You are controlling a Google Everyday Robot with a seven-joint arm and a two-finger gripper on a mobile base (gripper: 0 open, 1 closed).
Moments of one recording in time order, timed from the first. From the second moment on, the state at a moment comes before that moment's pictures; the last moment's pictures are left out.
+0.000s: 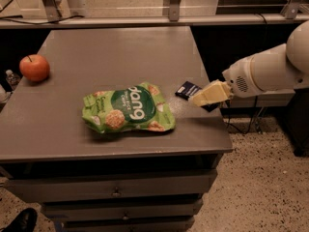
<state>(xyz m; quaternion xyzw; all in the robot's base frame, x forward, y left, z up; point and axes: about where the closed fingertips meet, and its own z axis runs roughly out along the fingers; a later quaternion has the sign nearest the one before) 0.564 -0.154 0.860 -0.35 0.85 0.15 0.36</state>
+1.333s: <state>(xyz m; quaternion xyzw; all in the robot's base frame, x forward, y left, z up) 0.598 -0.194 0.967 -0.37 0.78 0.15 0.49</state>
